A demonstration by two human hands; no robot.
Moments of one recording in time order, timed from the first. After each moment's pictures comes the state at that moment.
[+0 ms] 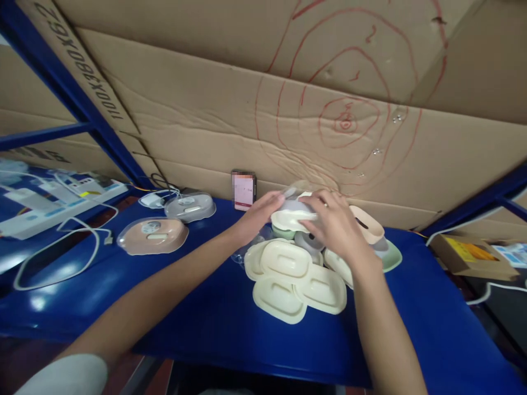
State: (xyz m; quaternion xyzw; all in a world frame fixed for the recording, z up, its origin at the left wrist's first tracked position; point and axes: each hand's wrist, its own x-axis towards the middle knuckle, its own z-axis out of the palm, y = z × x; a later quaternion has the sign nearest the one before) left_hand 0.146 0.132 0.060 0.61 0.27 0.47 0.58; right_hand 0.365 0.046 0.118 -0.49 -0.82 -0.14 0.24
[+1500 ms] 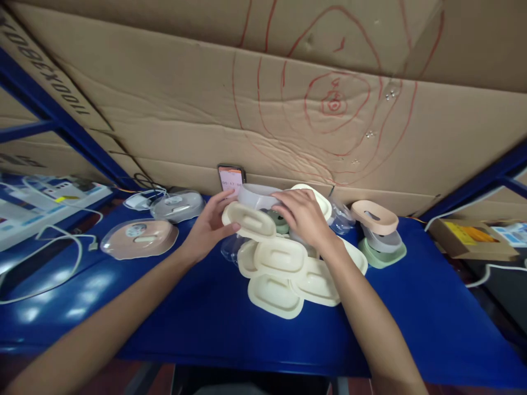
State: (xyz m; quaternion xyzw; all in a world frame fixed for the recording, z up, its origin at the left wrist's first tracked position) left_hand 0.070 0.121 0.017 0.64 0.24 0.51 0.52; right_hand 0.336 0.081 0.077 -0.44 -0.83 -0.04 0.35
